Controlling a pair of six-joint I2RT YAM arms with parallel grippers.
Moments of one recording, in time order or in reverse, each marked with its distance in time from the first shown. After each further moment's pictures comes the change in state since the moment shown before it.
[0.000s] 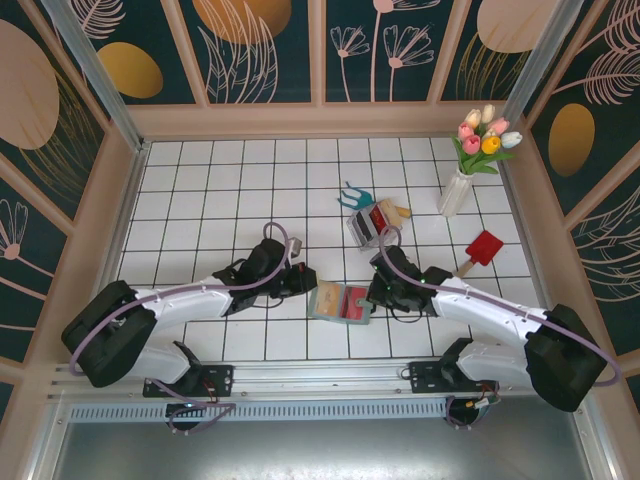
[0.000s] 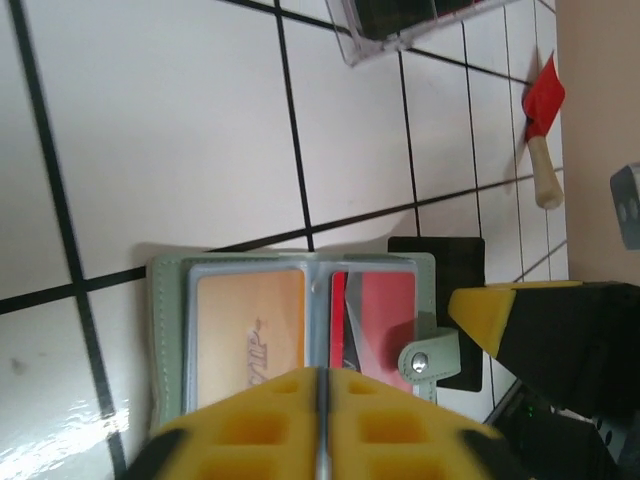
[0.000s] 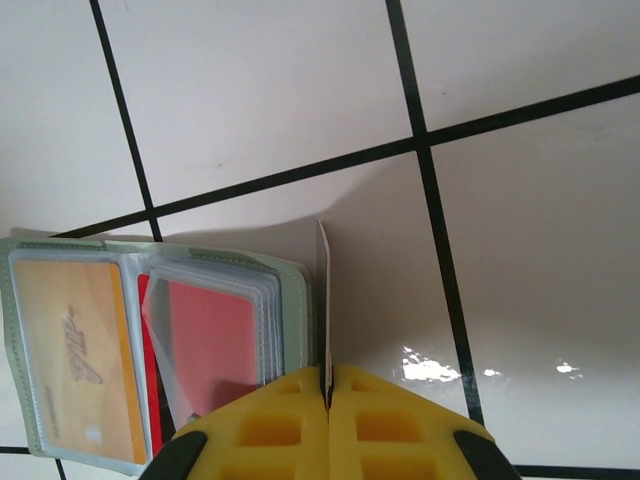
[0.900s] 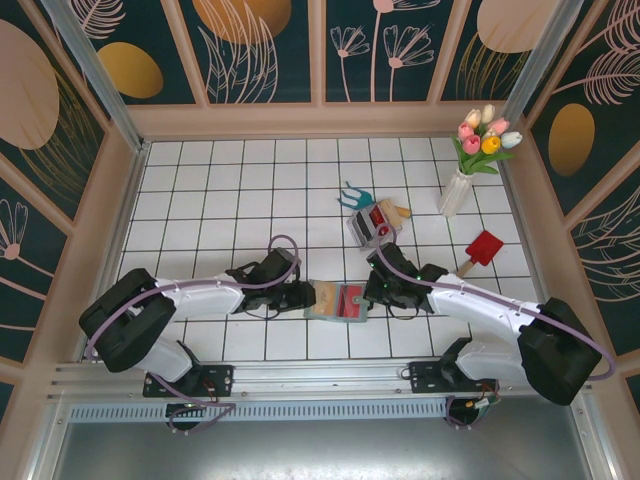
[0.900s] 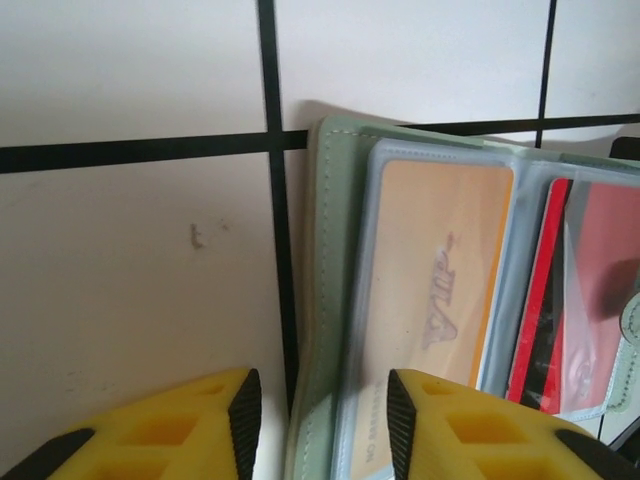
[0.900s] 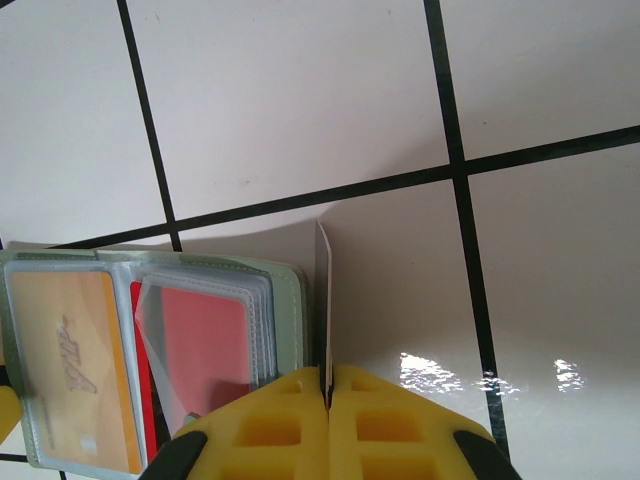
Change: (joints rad) left arm -0.039 0.130 0.041 -0.211 -0.020 0.019; right arm 0.000 0.039 0.018 0.030 0.002 -0.034
